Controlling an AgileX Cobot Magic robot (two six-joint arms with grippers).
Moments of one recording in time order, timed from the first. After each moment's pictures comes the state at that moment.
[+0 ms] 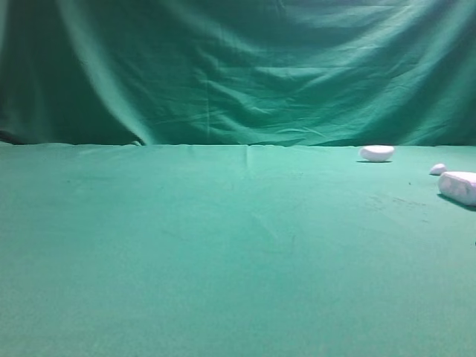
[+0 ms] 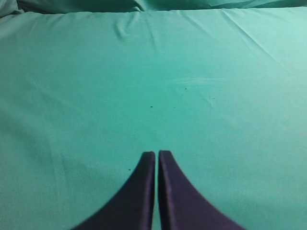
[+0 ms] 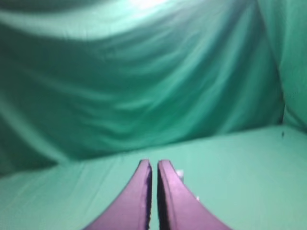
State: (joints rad) left arm -0.15 -0.01 0.02 -0.03 0.35 0.02; right arm 0.10 0.19 -0.22 0.12 0.29 0.00
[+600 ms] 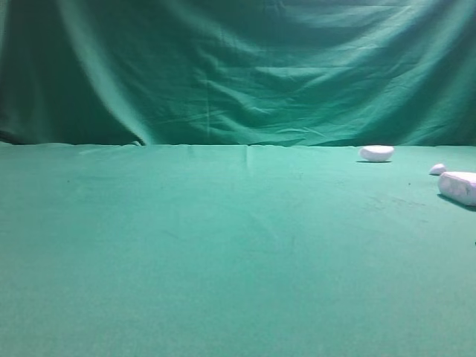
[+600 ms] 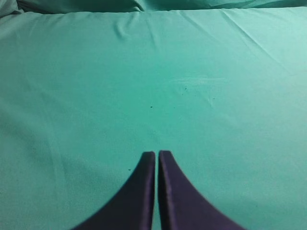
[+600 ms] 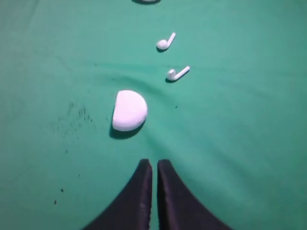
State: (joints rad) left arm -0.15 -0.01 0.02 -0.03 0.35 0.02; right arm 0.18 0.86 -0.60 -0.01 0.71 -0.12
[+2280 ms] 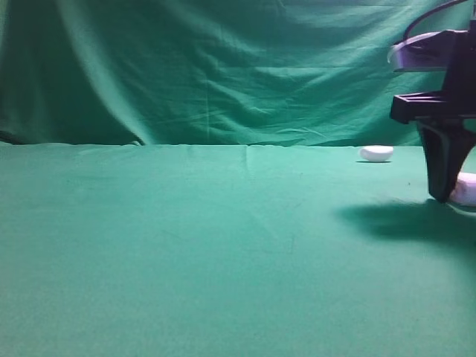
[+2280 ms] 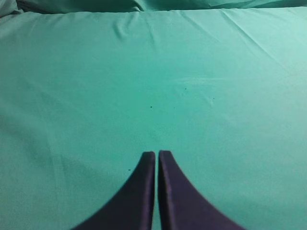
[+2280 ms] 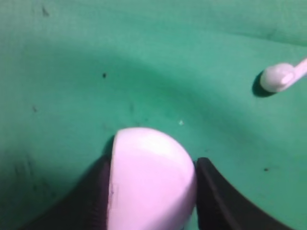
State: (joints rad) left arm -0.15 -0.01 0.02 -0.03 0.35 0.02; right arm 0.36 1.79 -1.16 -0.16 0.75 0.13
